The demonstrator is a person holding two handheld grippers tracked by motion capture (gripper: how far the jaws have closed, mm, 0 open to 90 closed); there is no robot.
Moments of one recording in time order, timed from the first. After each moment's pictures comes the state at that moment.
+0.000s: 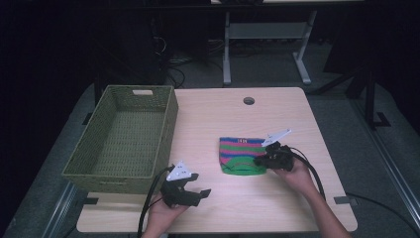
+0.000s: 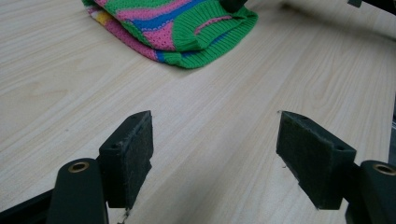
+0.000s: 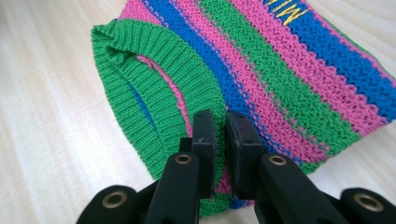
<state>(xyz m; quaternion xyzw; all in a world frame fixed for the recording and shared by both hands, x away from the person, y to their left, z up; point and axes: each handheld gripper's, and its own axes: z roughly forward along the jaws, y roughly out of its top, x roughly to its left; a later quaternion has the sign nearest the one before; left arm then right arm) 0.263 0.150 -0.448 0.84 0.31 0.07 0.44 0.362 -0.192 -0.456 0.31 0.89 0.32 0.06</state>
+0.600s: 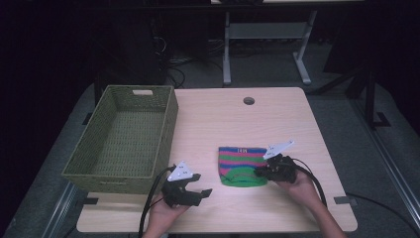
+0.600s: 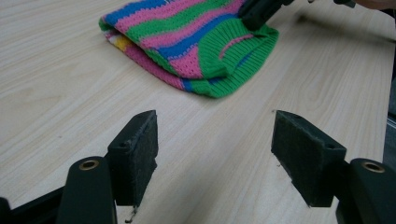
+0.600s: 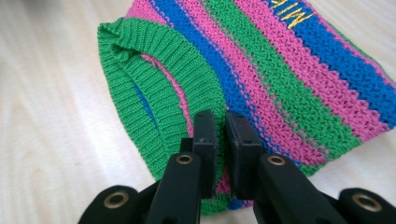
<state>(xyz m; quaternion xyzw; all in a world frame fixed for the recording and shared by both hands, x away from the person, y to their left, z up) 0.262 0.147 -0.446 0.84 0.30 0.07 0.44 0.324 -0.190 -0.456 0.29 0.90 0.33 0.05</state>
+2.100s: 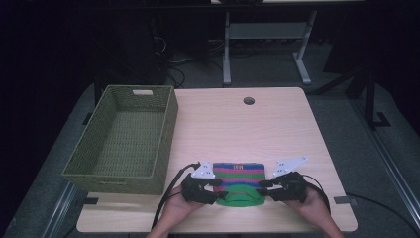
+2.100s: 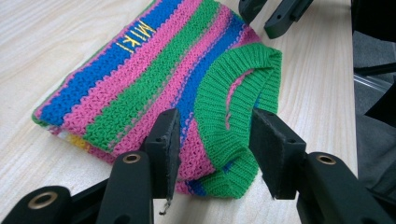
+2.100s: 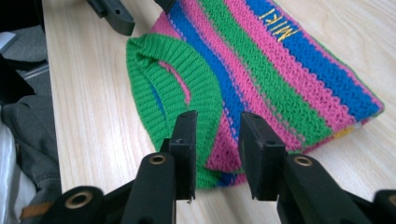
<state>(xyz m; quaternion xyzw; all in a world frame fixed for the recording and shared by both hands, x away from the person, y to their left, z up) 0.278 0.098 -0.450 0.89 0.19 0.01 0.41 0.274 -0.205 -0.447 0.25 0.89 0.39 0.02</state>
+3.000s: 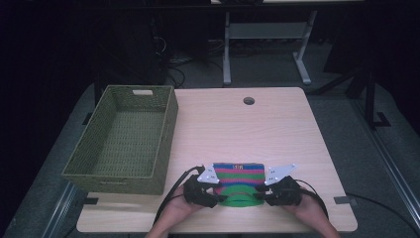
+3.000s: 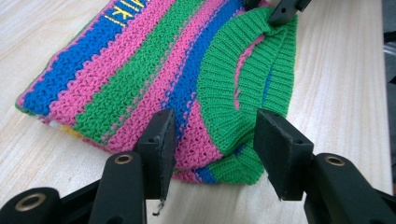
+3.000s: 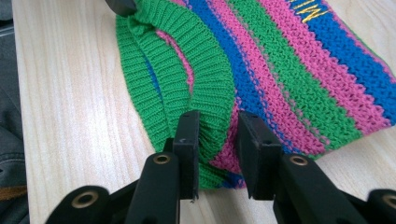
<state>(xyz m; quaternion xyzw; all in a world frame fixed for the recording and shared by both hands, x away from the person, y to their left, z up) 0.275 0.090 -0.459 0.92 0.17 0.05 0.36 0.266 -0.187 -0.458 0.22 0.91 0.34 0.05</state>
